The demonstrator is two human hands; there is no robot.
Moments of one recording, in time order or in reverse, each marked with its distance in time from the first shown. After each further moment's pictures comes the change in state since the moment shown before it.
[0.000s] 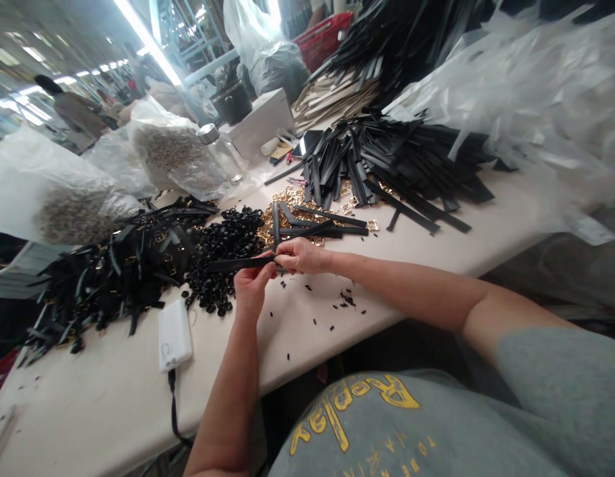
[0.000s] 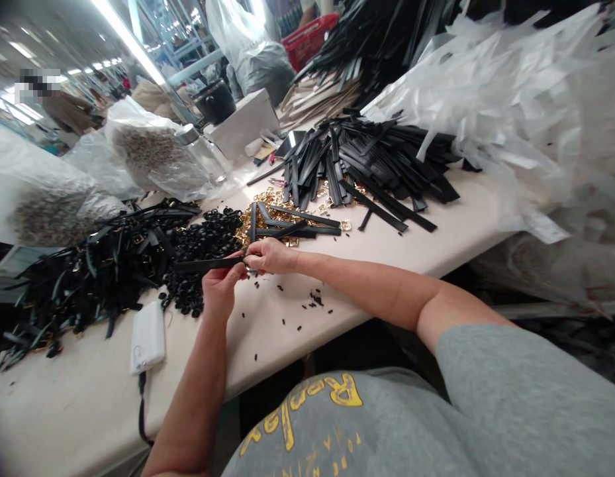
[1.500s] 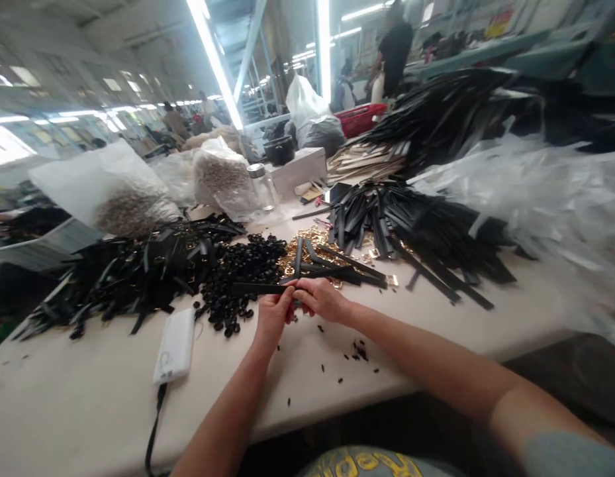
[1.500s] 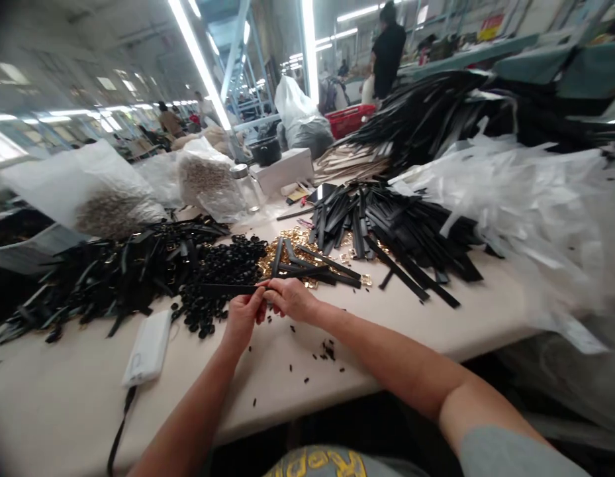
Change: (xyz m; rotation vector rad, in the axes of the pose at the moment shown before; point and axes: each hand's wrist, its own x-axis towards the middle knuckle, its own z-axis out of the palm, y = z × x) left_hand -0.002 -0.005 0.012 -0.043 0.001 -0.142; right_hand -0.011 -0.003 0.005 -0.128 0.015 -0.141
